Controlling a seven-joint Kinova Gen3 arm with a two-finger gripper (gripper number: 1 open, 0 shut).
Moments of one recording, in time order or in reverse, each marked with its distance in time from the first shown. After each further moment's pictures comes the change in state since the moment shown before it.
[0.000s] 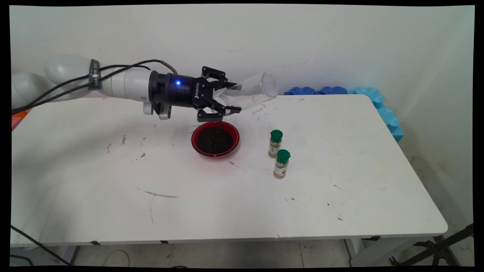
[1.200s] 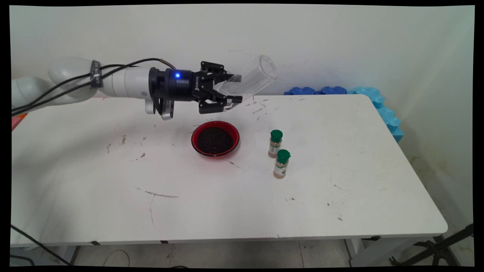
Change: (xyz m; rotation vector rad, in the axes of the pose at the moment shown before) arm 0.006 0.006 -0.001 -0.052 -0.067 -0.134
